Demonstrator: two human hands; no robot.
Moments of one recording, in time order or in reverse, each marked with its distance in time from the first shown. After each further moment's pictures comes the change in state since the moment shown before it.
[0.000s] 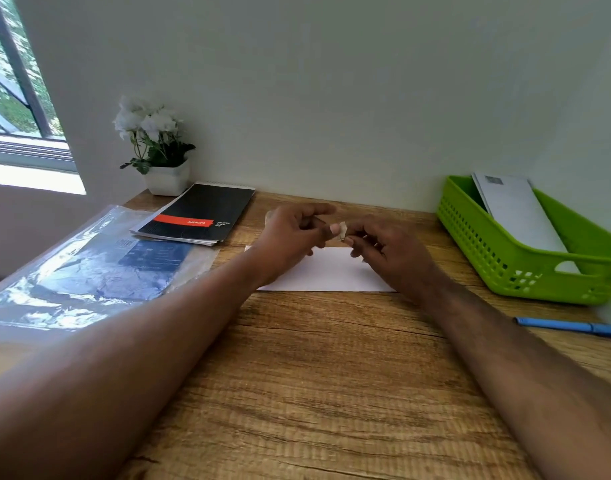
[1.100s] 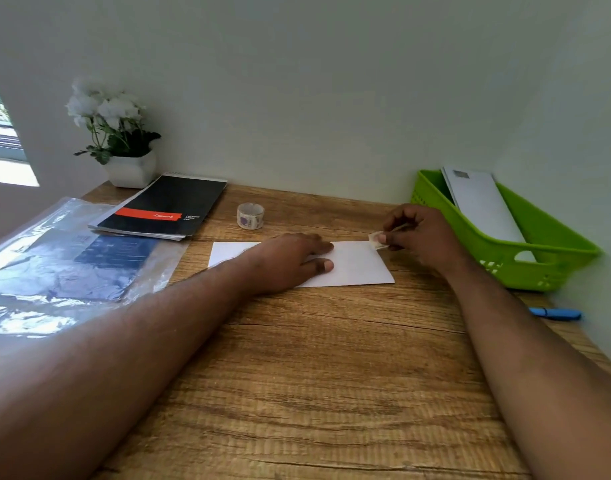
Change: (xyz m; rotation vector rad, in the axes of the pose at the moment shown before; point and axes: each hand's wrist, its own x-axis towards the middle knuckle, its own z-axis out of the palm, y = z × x) left_hand -0.004 0.005 0.021 0.843 -0.507 0.076; right_hand -0.018 0.053 -0.051 0.383 0.115 0.631
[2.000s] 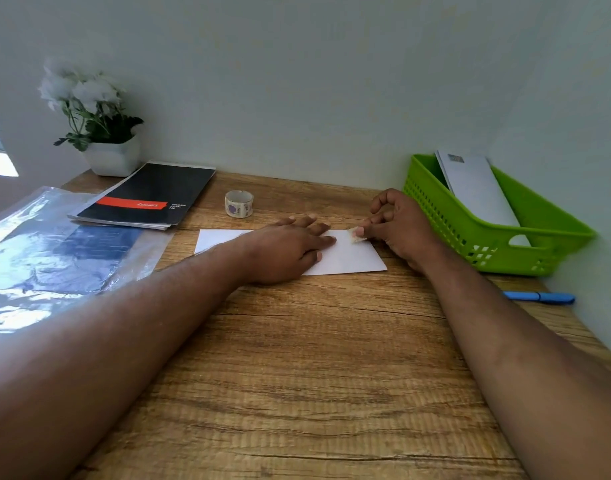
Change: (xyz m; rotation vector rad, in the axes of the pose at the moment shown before) left_hand 0.005 0.006 0.002 0.230 -0.091 0.127; right_hand 0.000 0.002 0.022 -0.054 0.052 0.097
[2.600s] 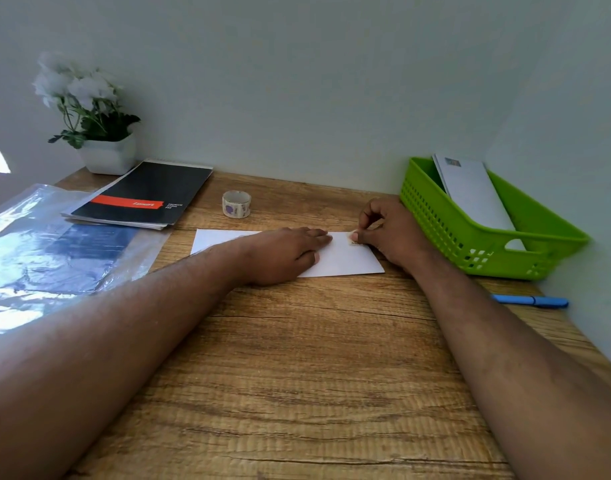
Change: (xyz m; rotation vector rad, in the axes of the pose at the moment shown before) left_hand 0.000 -0.001 -0.001 -0.153 -0.008 -0.019; right_hand 0.003 0.001 0.007 -0.240 -0.013 -0.139
